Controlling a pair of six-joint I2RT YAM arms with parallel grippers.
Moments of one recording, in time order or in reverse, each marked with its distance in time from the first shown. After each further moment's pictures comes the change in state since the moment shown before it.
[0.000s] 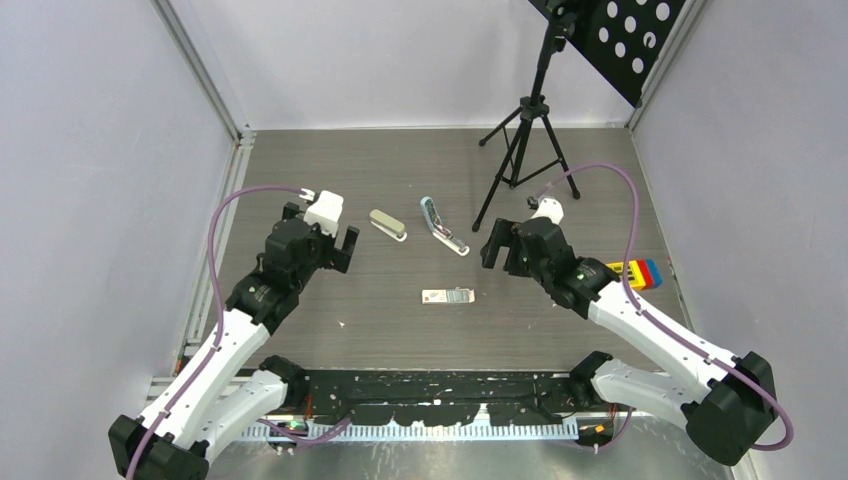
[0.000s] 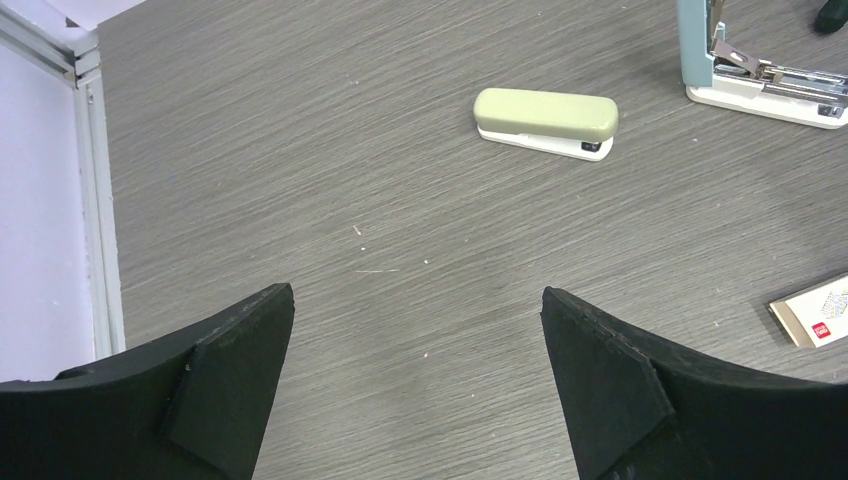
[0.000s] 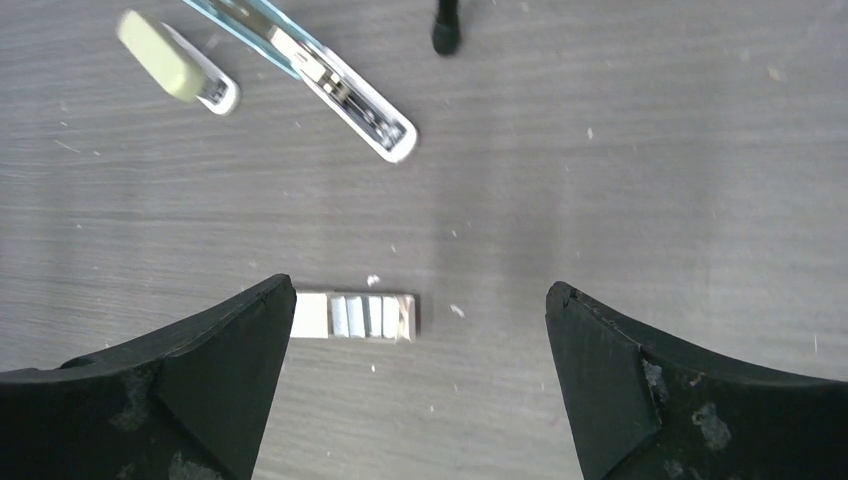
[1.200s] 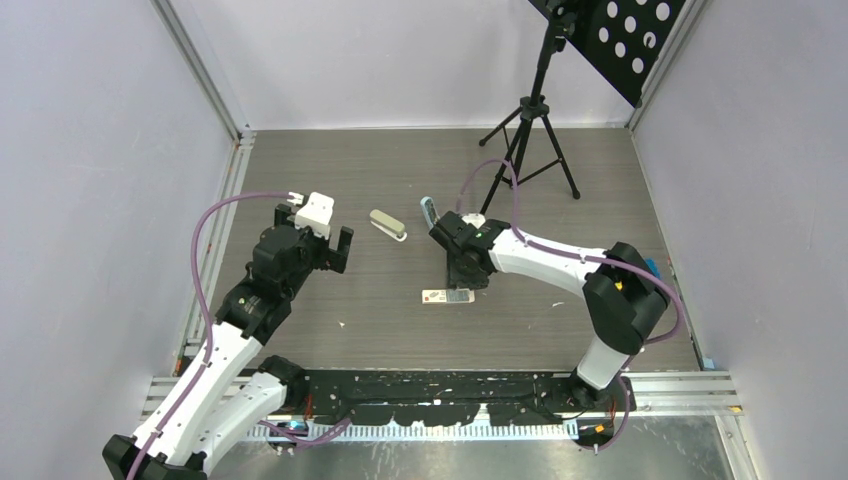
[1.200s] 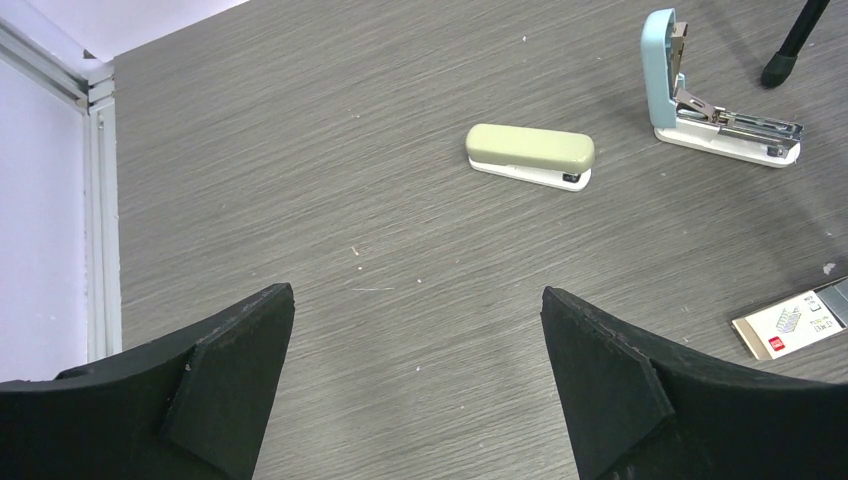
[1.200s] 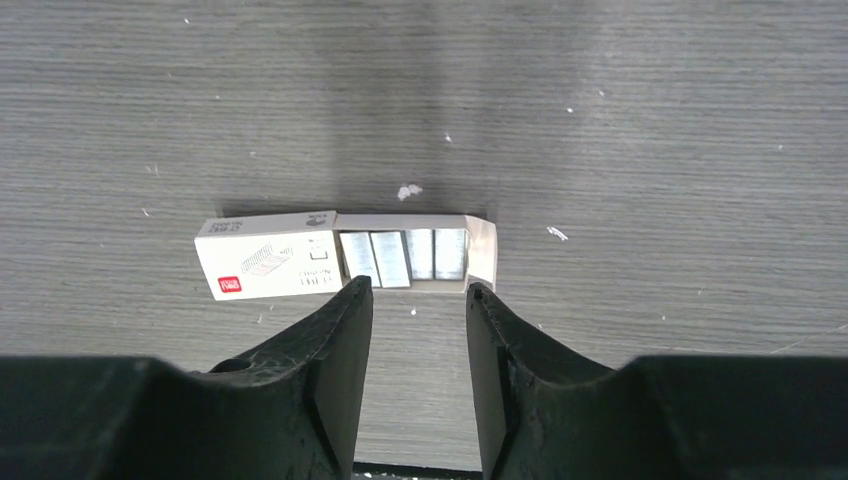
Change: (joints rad) left arm 0.000 -0.088 0.000 -0.002 0.021 -0.025; right arm 0.198 0.671 0.415 -0.393 -0.056 0.189
